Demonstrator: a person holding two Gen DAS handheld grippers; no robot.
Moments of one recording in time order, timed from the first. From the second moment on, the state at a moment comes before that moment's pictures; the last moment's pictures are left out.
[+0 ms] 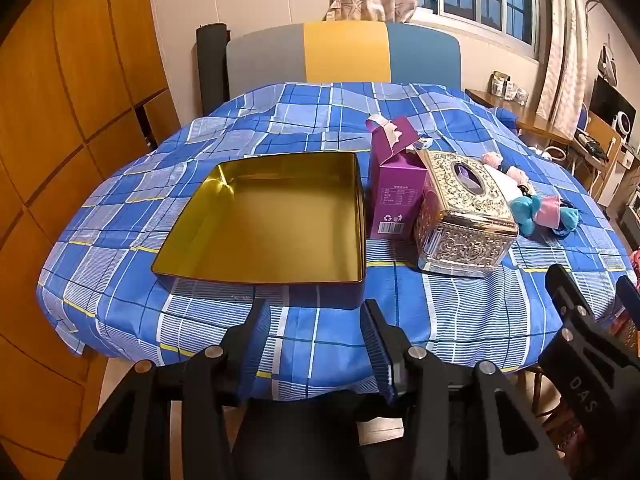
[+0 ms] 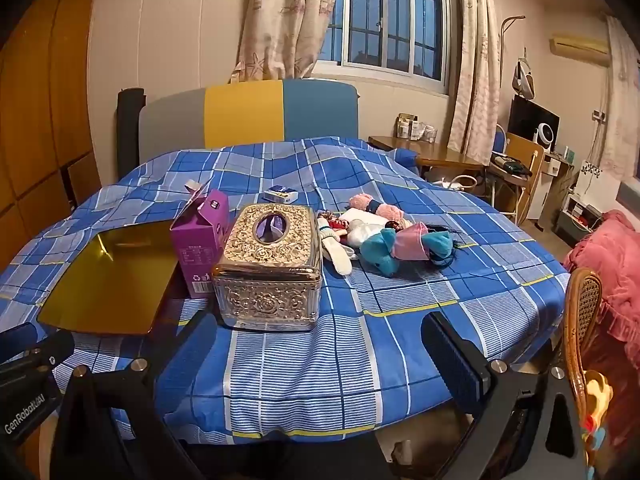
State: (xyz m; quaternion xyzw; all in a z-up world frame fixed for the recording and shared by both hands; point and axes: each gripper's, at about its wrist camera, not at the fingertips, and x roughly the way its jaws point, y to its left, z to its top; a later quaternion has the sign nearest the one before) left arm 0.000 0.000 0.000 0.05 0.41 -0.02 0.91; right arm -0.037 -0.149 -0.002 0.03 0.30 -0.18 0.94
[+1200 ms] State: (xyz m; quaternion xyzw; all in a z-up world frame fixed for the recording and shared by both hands) left arm 0.002 -0.001 -0.007 0.02 0.42 -0.03 0.91; right arm -0.038 -0.150 0.000 0.03 0.30 -0.18 0.94
